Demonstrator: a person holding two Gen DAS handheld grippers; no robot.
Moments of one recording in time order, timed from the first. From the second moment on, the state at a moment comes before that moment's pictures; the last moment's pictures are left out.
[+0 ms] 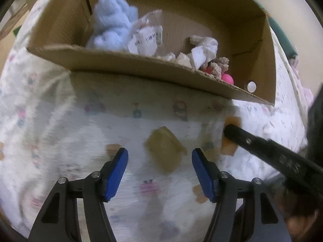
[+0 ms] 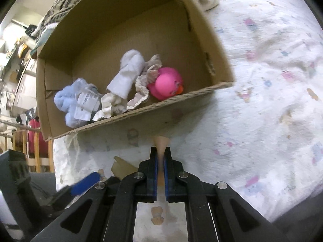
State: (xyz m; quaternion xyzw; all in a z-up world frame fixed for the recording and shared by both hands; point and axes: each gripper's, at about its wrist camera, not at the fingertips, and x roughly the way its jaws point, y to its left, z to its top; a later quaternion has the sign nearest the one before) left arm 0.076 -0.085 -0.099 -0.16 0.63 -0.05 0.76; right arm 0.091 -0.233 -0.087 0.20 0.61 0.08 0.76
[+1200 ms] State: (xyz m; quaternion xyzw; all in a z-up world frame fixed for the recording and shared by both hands) left arm 0.059 -0.035 -0.046 -0.09 0.58 -0.04 0.81; right arm 0.074 -0.225 -0.045 0.19 0.58 0.11 0.78
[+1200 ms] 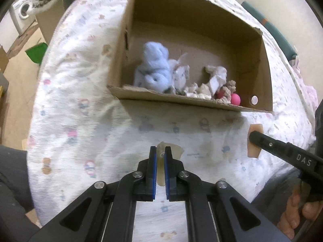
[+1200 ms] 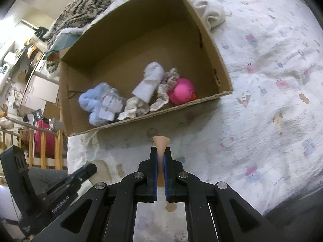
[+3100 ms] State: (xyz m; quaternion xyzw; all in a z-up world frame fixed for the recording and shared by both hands) left arm 0.187 -0.091 -0.014 0.00 0.52 -0.06 0.85; right arm 0.160 -0.235 -0.028 0.18 0.55 0.10 0.81
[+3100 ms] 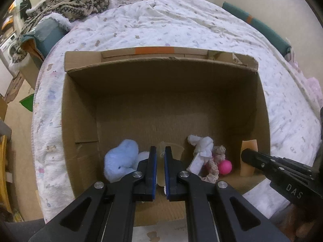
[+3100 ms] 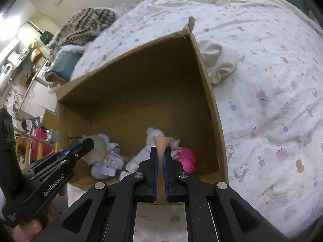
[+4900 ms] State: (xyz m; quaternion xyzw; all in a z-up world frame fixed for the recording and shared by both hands) left arm 0.120 -0.033 0.051 -0.01 0.43 0.01 0.90; right arm 0.107 -0.242 0.044 0.16 0.41 0.08 0.90
